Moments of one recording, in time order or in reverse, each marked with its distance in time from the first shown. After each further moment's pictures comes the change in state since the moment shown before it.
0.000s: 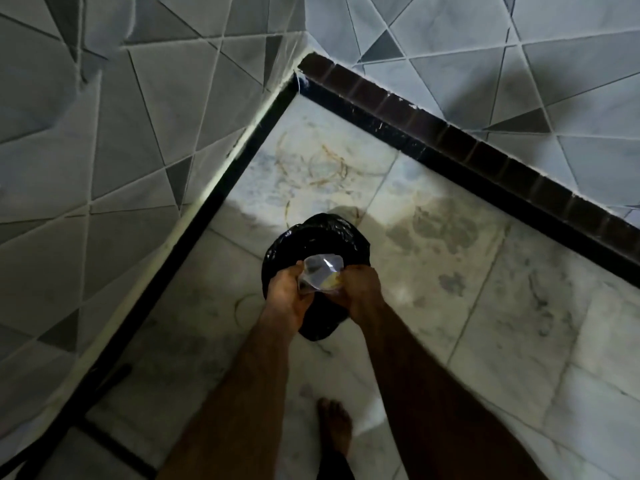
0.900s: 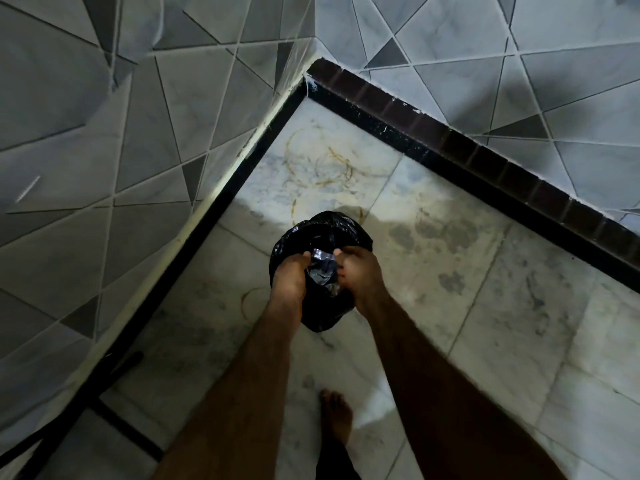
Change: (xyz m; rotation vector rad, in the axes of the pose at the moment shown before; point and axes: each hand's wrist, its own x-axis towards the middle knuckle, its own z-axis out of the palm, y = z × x) left_hand -0.051 0.017 0.010 0.248 0.100 0.076; right_hand -0.036 -0.010 0.010 -0.194 0.023 -0.287
